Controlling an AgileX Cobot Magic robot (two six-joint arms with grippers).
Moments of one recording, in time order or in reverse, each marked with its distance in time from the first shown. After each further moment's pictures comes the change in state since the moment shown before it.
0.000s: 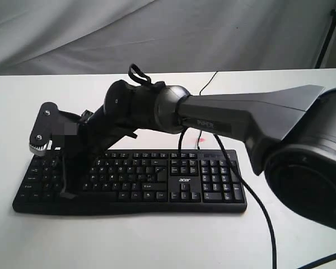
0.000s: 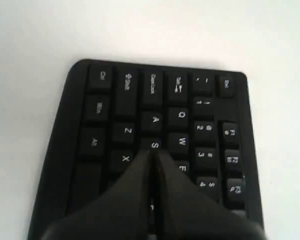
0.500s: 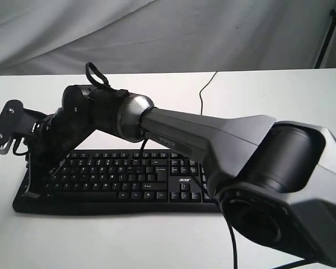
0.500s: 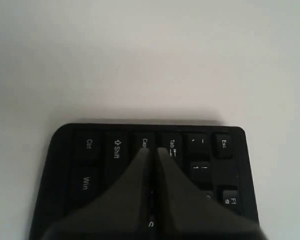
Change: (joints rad) left arm 0.000 0.000 0.000 0.000 0.000 0.000; right arm 0.077 0.161 -0.338 -0.249 0.085 0.341
